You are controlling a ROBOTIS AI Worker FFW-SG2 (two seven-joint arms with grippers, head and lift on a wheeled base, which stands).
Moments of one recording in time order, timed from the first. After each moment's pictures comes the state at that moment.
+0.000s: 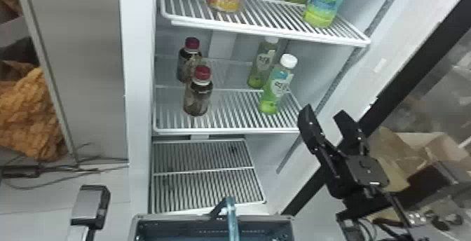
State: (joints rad) left arm 0.23 0.24 -0.17 -2.05 1.57 1.35 -0.21; right arm 0.68 0.00 -0.28 -2.43 -0.37 0.08 0.17
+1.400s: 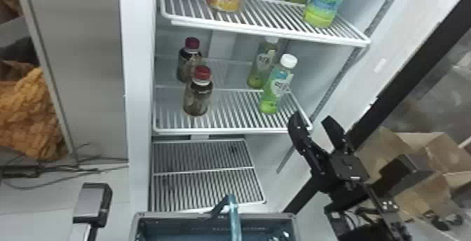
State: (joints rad) left arm 0.22 0.24 -0.19 -2.05 1.57 1.34 -0.21; right arm 0.56 0.00 -0.30 -2.26 -0.34 0.09 0.22
